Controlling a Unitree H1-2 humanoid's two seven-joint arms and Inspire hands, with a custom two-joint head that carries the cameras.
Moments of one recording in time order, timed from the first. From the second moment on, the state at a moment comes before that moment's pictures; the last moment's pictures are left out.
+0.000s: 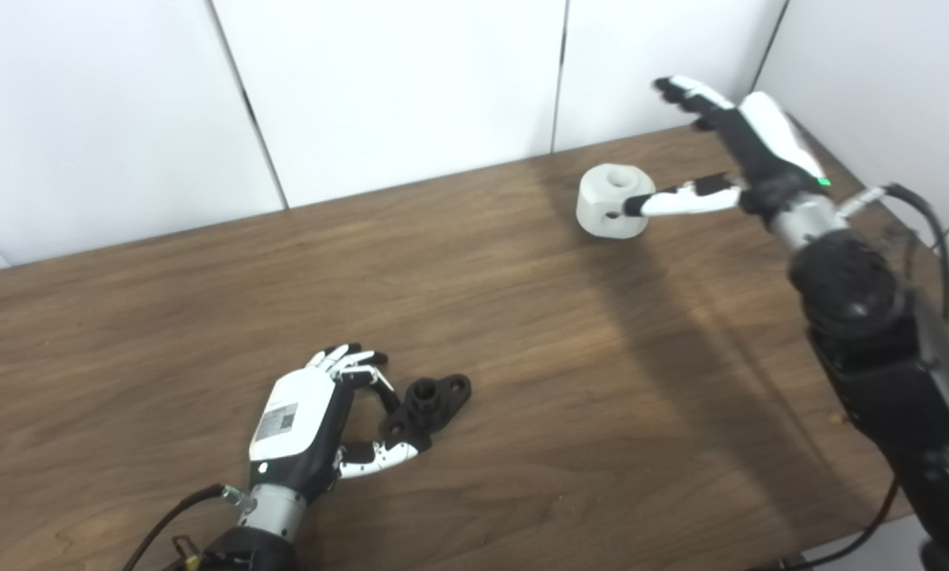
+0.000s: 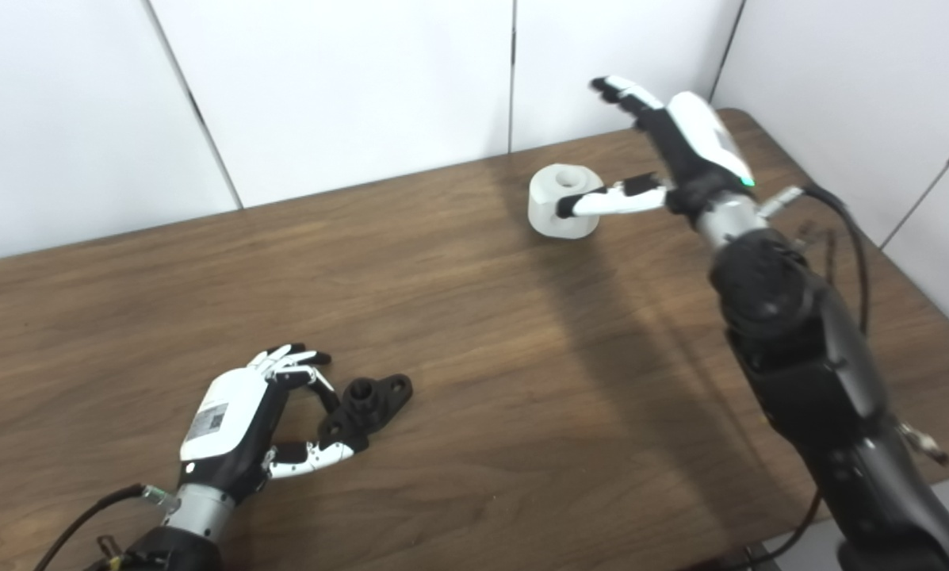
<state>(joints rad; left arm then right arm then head) -0.07 0.24 -0.49 -0.12 0.81 0.12 -0.07 -0.24 -0.58 -0.02 -0.34 -0.43 0.45 0.17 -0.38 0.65</state>
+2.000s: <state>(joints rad) -0.07 0.24 -0.49 -0.12 0.81 0.10 -0.05 -0.60 -0.65 0.32 0.20 -0.74 0.45 0.46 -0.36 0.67</state>
